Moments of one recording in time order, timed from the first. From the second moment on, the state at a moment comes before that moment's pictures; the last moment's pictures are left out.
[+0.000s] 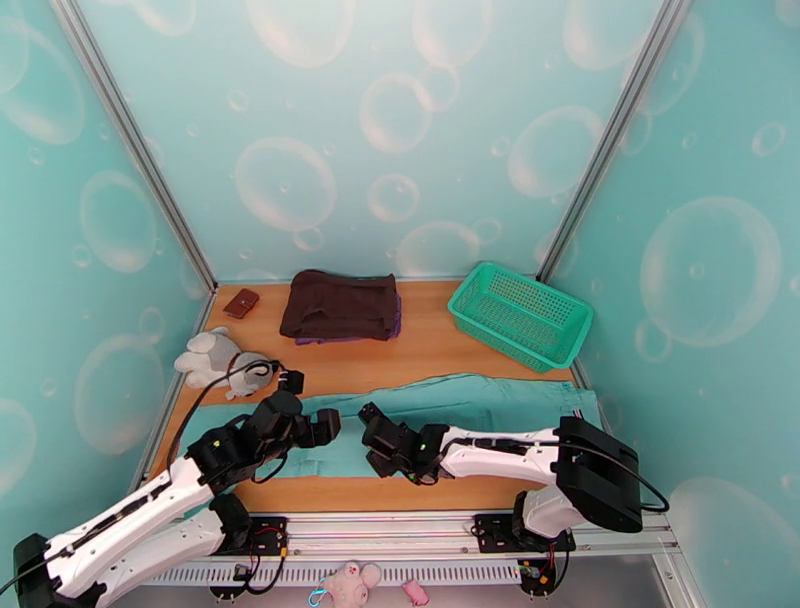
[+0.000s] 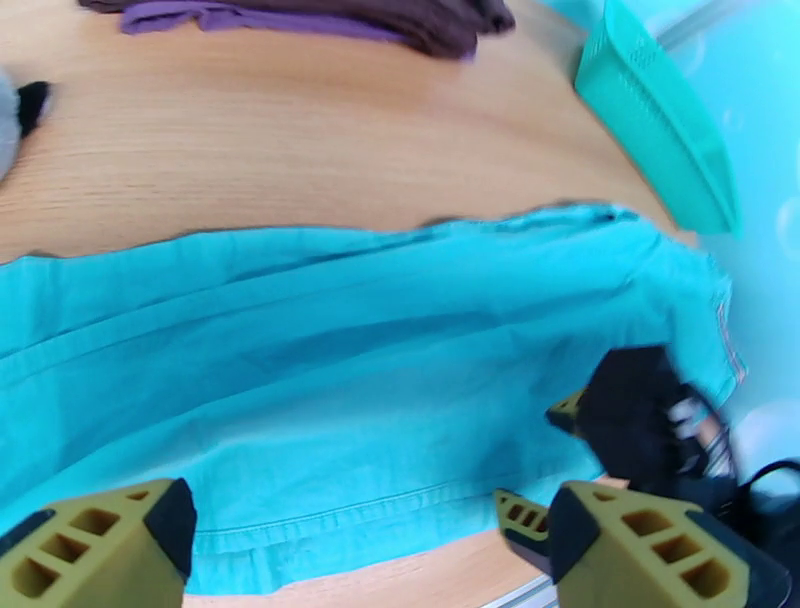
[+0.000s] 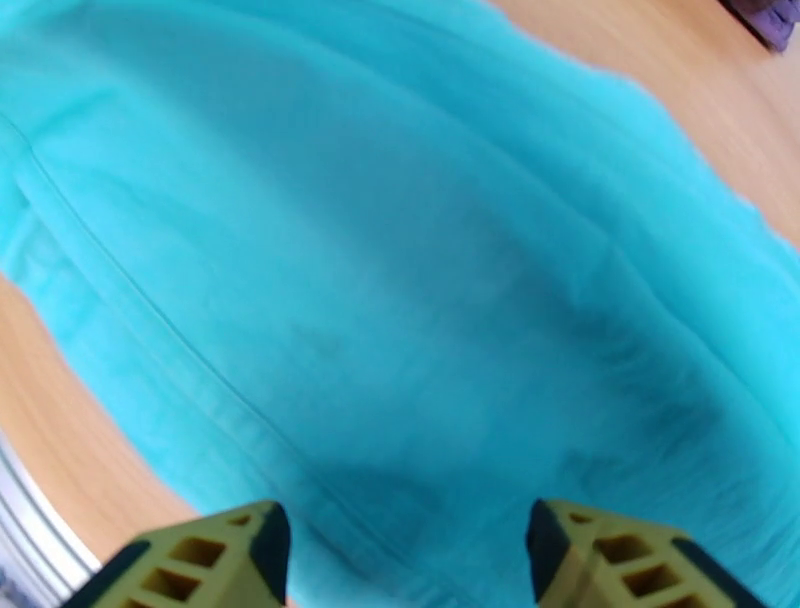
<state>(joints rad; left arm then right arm) -0.83 0.74 0.66 -0.68 -0.20 -0.78 1.18 1.53 0.80 -0.43 0.30 0.39</state>
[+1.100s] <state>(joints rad) -0.83 0.69 0.66 -0.71 -0.23 -0.81 1.25 1.48 0.75 -0.63 0.45 0.64</state>
